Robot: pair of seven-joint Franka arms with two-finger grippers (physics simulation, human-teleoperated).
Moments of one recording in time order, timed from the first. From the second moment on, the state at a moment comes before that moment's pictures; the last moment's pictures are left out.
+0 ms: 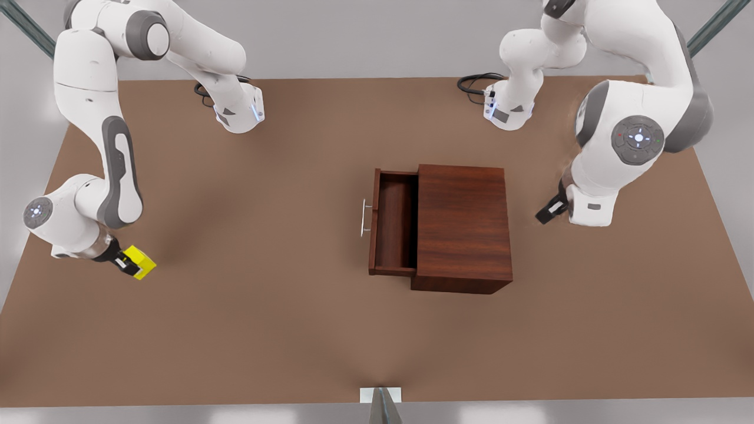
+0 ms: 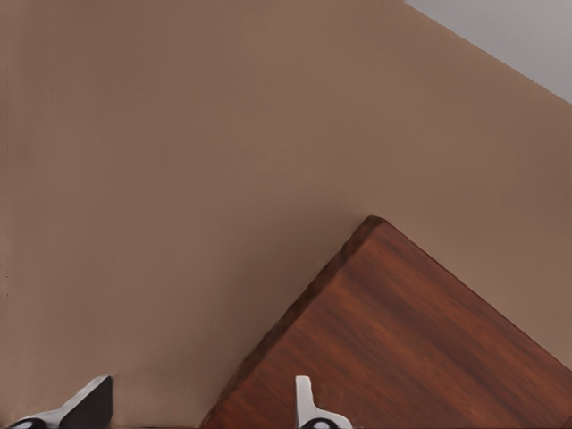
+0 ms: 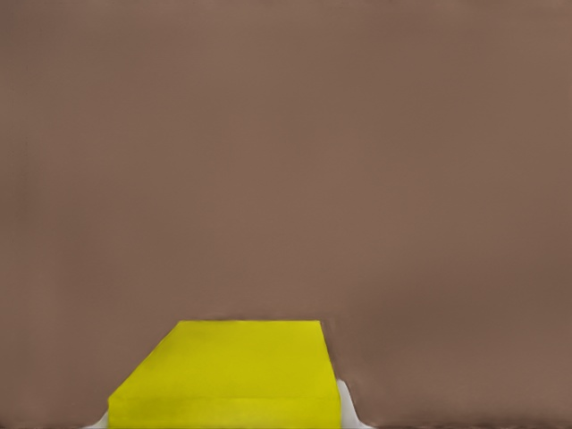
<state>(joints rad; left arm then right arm) 0.01 0.19 -0.20 -1.41 0.11 1.44 -0.84 -0.25 0.39 -0.04 -1.86 0.11 2.34 0.31</state>
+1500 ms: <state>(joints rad) 0.02 0.18 -0.15 -1.49 0.01 1.53 -0.02 0.47 0.66 0.44 -1.10 -0.12 1.95 2.18</state>
